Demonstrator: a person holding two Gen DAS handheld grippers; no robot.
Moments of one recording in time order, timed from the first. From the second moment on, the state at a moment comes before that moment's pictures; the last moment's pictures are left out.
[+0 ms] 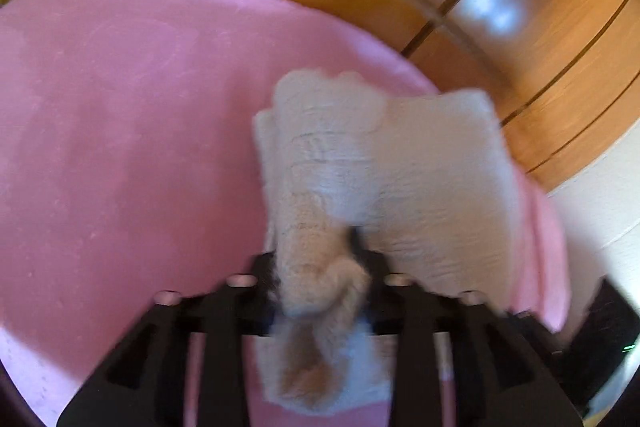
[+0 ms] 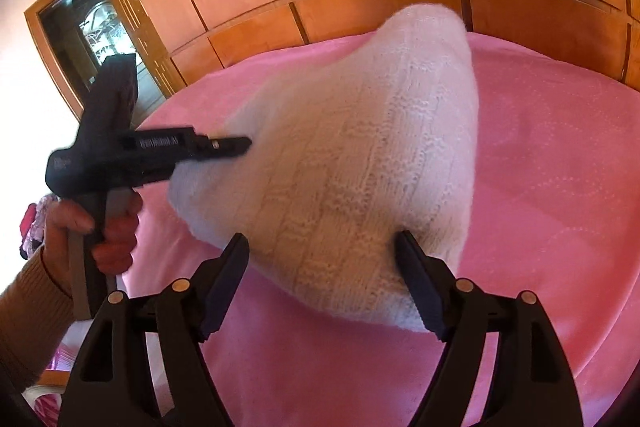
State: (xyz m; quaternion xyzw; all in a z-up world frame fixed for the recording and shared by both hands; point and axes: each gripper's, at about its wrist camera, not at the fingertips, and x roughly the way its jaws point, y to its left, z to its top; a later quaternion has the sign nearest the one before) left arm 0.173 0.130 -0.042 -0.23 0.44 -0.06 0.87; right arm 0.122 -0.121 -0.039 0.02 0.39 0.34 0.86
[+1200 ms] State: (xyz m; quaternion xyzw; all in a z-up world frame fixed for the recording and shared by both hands) left arm 0.200 -0.008 -0.002 -0.26 0.39 -0.36 0.81; right arm 0.178 -0.320 0.015 0.22 0.34 0.29 0.87
